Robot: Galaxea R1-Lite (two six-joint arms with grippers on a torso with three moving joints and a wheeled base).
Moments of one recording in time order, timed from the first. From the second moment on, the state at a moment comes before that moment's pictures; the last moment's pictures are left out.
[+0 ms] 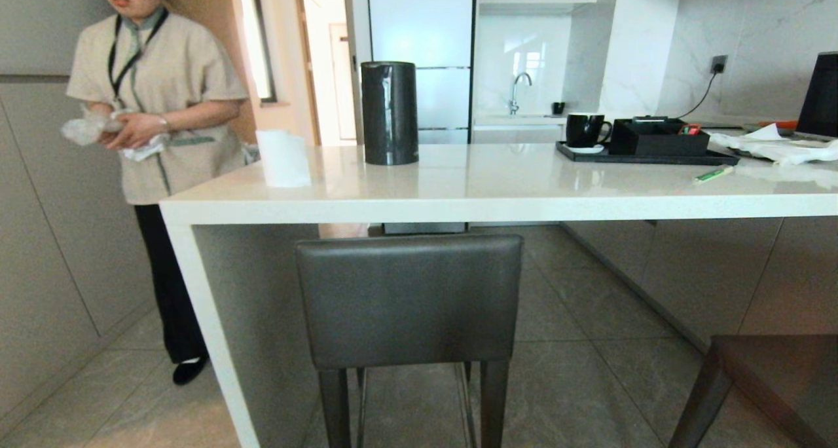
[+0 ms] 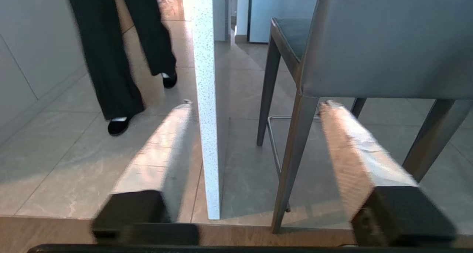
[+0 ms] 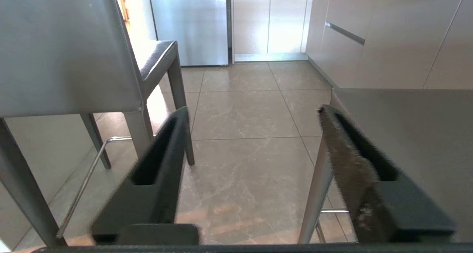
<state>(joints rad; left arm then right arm) 0.00 0.00 -0.06 0.14 0.02 -0.02 -0.01 0.00 0.00 0.00 0.00 -0.02</state>
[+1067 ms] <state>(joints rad) 0.00 0.00 -0.06 0.14 0.02 -0.02 -0.01 0.00 0.00 0.00 0.01 -0.05</state>
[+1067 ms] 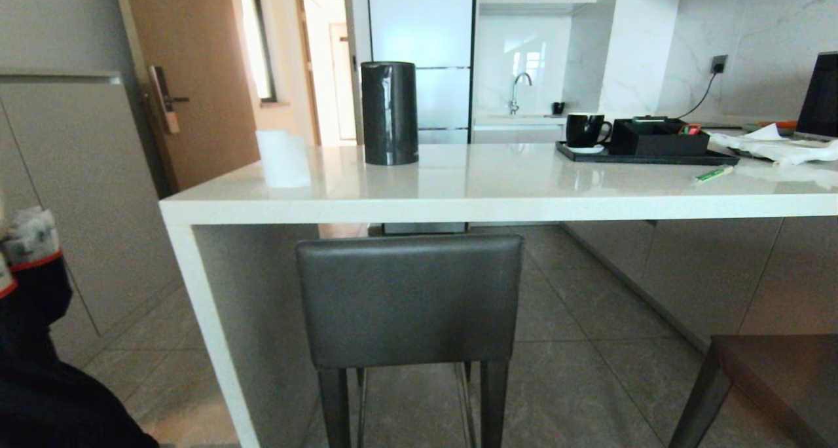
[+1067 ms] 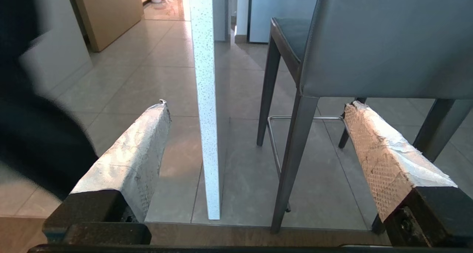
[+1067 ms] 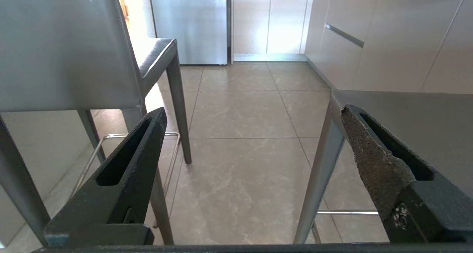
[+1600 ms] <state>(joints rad) 0.00 0.00 -0.06 0.14 0.02 -0.02 -0.01 0.00 0.00 0.00 0.01 -0.04</state>
